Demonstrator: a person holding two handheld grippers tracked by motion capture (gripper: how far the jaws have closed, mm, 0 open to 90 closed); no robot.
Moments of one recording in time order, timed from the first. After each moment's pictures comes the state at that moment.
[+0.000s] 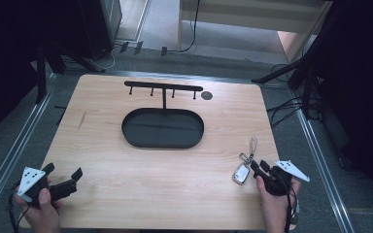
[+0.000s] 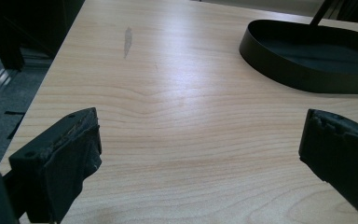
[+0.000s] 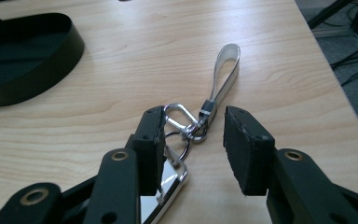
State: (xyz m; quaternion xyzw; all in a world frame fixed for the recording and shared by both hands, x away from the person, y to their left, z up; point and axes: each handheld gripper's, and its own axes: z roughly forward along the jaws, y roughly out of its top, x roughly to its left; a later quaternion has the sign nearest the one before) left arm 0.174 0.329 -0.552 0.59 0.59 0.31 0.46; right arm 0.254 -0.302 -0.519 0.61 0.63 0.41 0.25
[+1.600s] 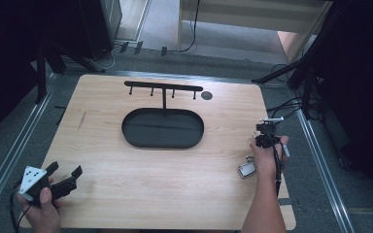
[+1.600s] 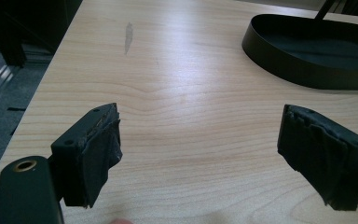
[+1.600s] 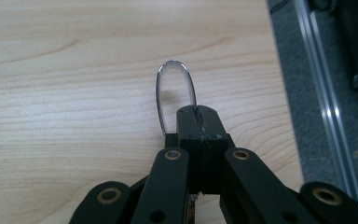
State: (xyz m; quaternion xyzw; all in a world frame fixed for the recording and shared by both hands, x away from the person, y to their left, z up) left arm 0.176 0.328 -0.552 0.59 0.59 0.31 0.45; right arm 0.385 -0.280 -0.495 0.69 0.67 0.15 0.24
